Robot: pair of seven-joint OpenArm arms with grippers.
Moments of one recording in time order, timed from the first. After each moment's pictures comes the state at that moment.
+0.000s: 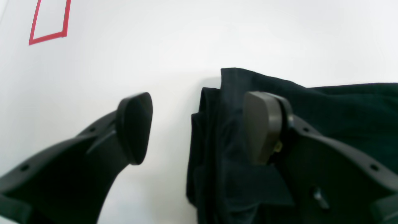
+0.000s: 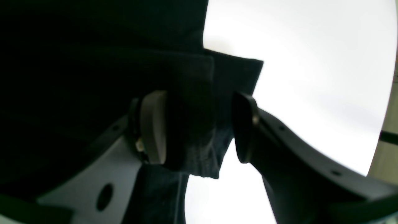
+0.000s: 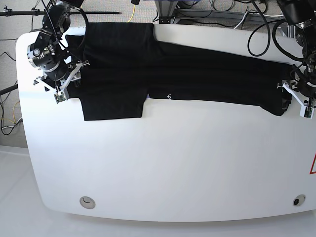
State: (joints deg) left arm 6.1 -25.5 -30.1 86.2 -11.7 -34.2 34.2; right arm -11.4 6.9 30.1 105.7 6.6 40.3 -56.4
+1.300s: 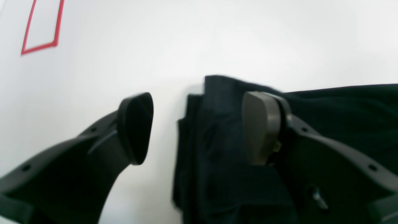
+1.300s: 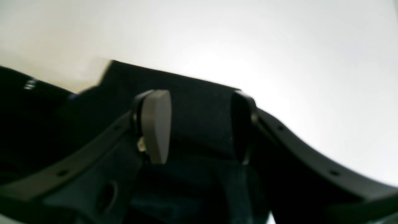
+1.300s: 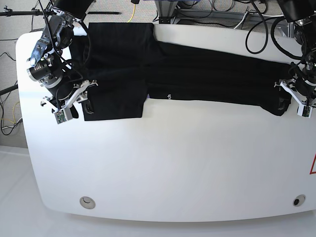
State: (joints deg) left arm 7.6 -25.2 -29.8 88.3 -14.3 -34.9 33.4; right arm -4.5 5.5 28.2 108.6 23.0 40.1 -58.5
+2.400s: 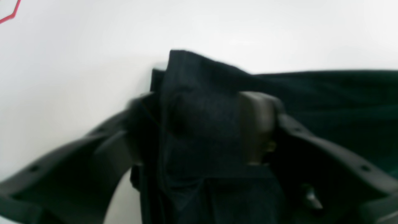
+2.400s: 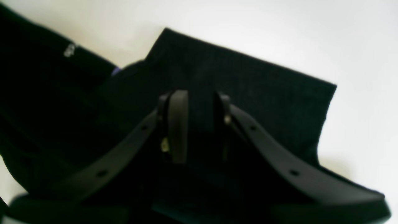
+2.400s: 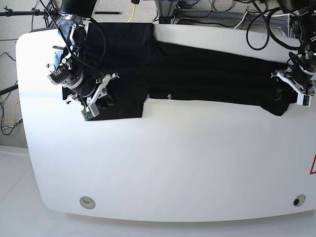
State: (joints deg) left arm 12.4 -22.4 -33.5 89.1 -22.8 -36.6 35.1; right arm -5.0 5.1 16.8 101.4 21.8 39.5 -57.9
